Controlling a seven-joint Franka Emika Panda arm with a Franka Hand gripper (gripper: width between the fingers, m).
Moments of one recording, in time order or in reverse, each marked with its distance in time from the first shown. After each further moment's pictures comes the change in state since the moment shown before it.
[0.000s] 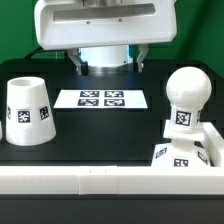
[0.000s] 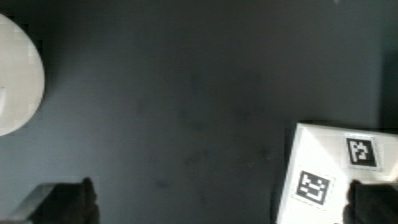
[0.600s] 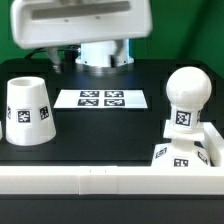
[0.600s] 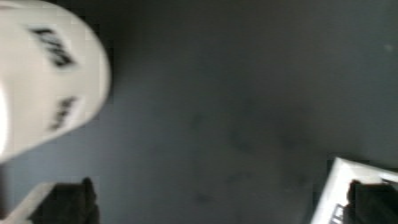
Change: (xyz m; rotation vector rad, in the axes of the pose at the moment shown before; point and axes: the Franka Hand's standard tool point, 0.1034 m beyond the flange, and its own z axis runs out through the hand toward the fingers) arm -0.019 0.065 -0.009 -0.009 -0.007 -0.202
